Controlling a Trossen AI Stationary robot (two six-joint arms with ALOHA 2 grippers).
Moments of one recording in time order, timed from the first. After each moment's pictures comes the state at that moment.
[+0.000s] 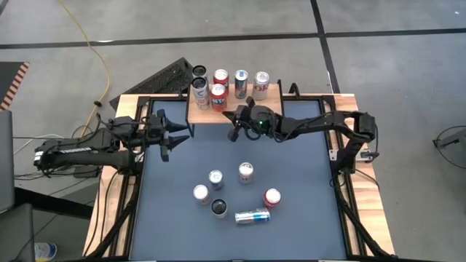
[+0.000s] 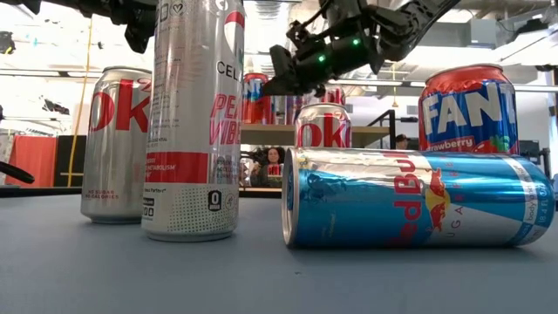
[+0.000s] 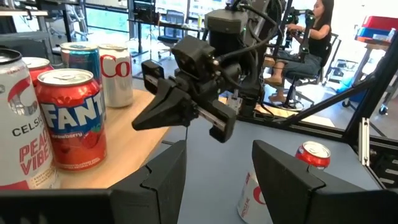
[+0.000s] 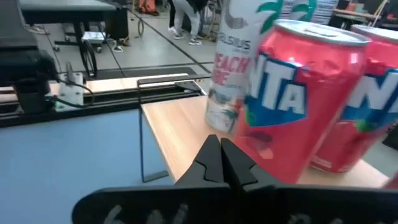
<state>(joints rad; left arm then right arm) 0.16 0.56 0.56 0.01 -0.07 -0.14 -0.22 1.74 1.08 0.50 0.27 -0.06</state>
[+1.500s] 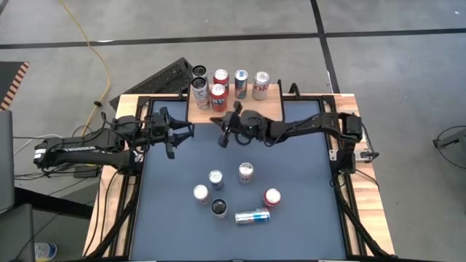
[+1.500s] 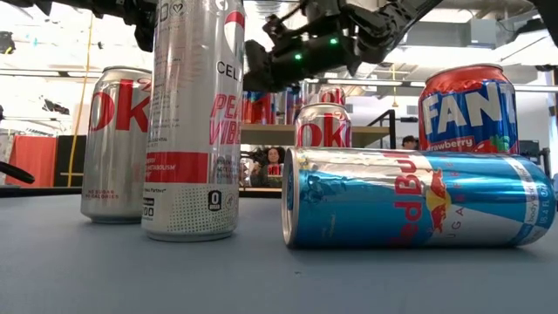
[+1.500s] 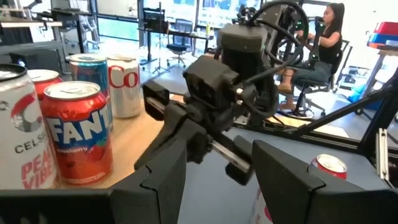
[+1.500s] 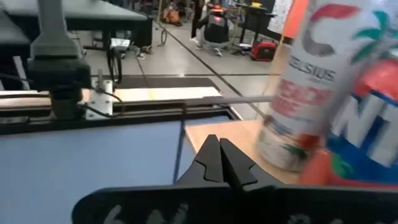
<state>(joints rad) 0.16 0.64 0.56 0.12 -0.12 -0.12 -0.18 1.88 1.23 0.52 0.24 -0.11</state>
